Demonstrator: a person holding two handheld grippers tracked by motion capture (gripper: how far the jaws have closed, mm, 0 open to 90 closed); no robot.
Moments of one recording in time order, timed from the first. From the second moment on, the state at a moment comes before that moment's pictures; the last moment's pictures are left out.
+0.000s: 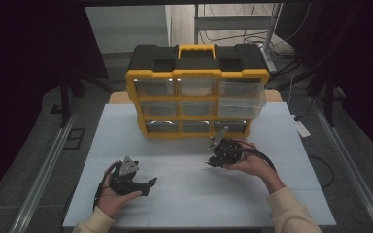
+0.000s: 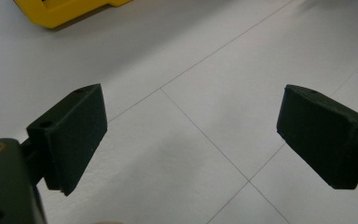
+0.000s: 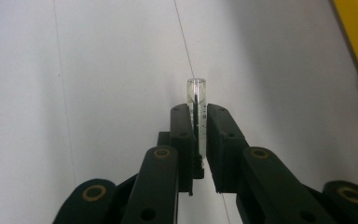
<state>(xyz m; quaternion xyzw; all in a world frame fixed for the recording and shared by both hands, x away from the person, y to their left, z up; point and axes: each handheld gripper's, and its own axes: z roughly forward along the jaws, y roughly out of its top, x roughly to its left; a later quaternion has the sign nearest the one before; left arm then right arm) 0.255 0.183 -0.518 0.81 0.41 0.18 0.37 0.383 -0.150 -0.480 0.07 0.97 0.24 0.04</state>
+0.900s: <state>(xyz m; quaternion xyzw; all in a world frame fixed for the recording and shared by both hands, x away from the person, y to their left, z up) 0.255 0.185 -0.516 0.81 0.41 0.18 0.38 0.352 -0.199 -0.462 0.19 0.91 0.36 0.05</state>
